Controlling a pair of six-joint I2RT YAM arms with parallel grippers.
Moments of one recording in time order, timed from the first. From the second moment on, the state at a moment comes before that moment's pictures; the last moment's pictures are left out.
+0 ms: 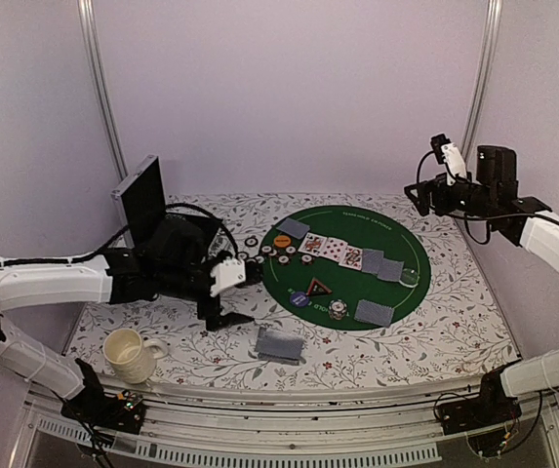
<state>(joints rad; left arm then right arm) -0.88 1.38 0.84 -0.23 0.24 0.64 0.26 1.26 1.13 -0.24 -0.15 -0.14</state>
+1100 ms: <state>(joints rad) 0.01 1.35 0.32 0.92 -0.33 -0.05 -0.07 1.53 0.12 1.34 -0.16 0.01</state>
